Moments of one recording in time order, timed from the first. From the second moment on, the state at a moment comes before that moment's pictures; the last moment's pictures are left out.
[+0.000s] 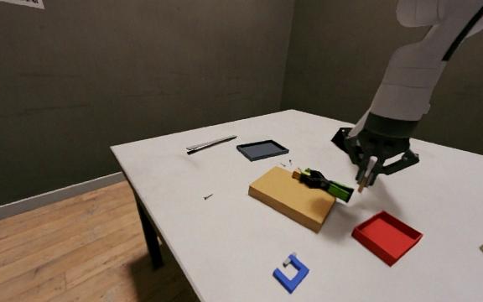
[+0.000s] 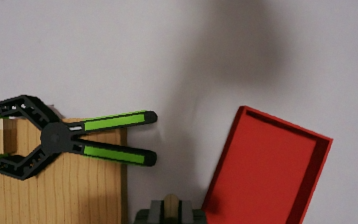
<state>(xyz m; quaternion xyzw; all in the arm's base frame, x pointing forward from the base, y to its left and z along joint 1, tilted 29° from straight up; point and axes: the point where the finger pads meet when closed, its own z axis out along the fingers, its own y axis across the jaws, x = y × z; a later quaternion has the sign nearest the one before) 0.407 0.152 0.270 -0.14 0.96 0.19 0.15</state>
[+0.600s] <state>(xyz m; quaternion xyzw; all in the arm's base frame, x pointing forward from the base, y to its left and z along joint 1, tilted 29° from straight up) 0.389 0.203 0.293 -0.15 0.96 0.19 0.16</state>
